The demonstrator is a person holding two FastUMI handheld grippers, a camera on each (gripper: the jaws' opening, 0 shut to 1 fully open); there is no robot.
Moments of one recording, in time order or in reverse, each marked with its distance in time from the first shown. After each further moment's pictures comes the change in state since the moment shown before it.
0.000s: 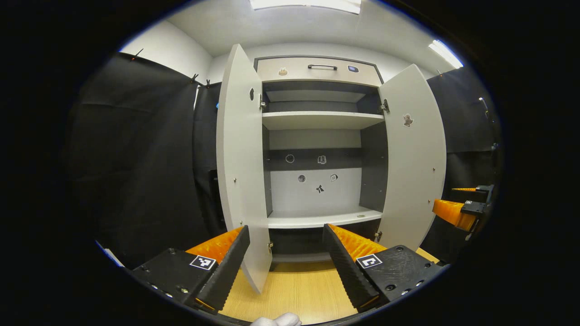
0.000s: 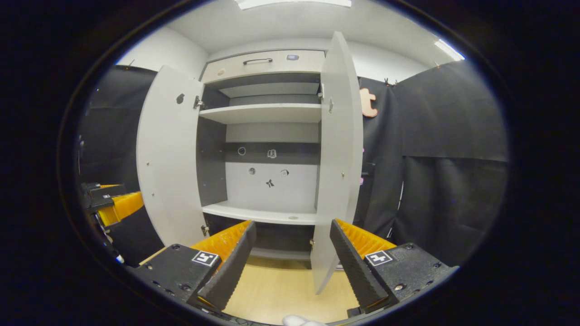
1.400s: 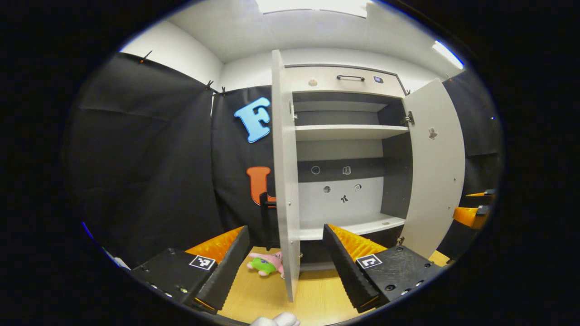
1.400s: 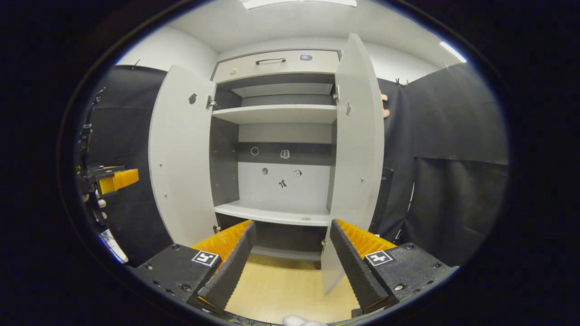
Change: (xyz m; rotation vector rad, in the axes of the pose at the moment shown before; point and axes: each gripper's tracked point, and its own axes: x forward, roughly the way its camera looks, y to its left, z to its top) left arm -0.004 0.077 0.031 0.025 -0.053 0.078; right arm 0.001 0.027 0.008 -0.019 0.011 0.066
